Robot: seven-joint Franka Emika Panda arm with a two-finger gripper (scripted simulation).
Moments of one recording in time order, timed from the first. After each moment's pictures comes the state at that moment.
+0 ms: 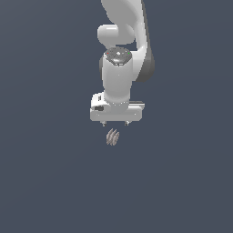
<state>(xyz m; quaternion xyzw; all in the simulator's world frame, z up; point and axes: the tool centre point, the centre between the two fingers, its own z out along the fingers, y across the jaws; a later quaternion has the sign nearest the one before) 0.009 -0.003 0.186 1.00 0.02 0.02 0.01</state>
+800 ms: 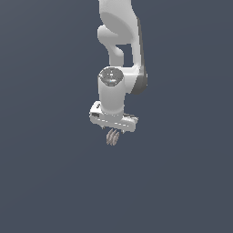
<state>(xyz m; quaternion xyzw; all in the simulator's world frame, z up) 0.000 -0.016 0.127 0.99 -0.13 0.01 0.00</state>
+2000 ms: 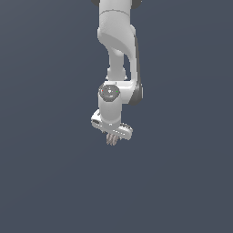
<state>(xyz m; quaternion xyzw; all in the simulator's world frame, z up) -0.008 -0.023 0.063 0.98 -0.20 0.00 0.00</state>
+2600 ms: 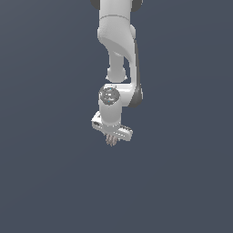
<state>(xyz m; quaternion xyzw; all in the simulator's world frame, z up) -0.006 -0.023 0.050 0.98 -0.20 0.00 0.00</state>
